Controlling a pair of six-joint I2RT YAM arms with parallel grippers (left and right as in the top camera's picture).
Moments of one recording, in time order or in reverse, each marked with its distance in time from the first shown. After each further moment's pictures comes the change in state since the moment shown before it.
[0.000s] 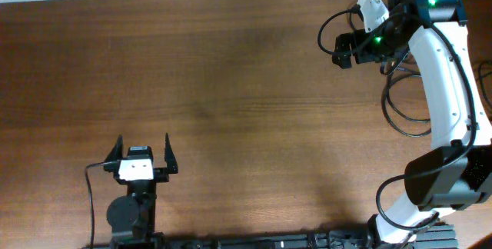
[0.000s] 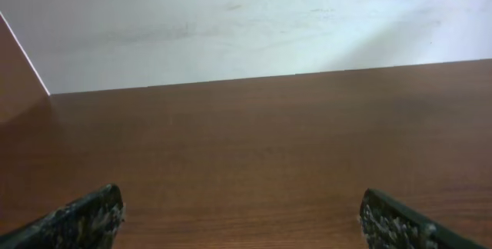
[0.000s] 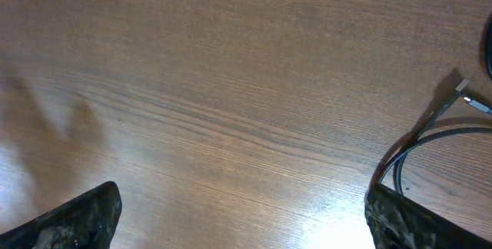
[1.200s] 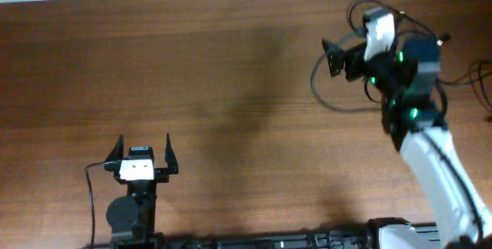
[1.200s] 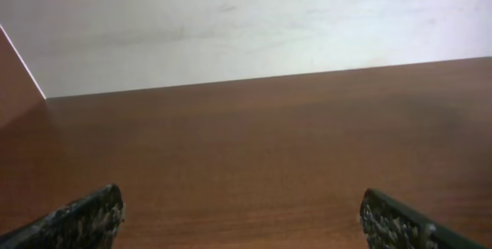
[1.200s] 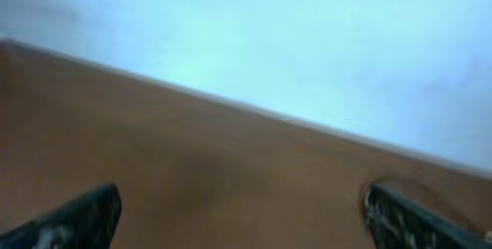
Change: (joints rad) left arm 0.000 -0.002 0.000 0.000 0.013 0.008; right arm 0.002 -0.586 -1.058 1.547 -0.175 0.041
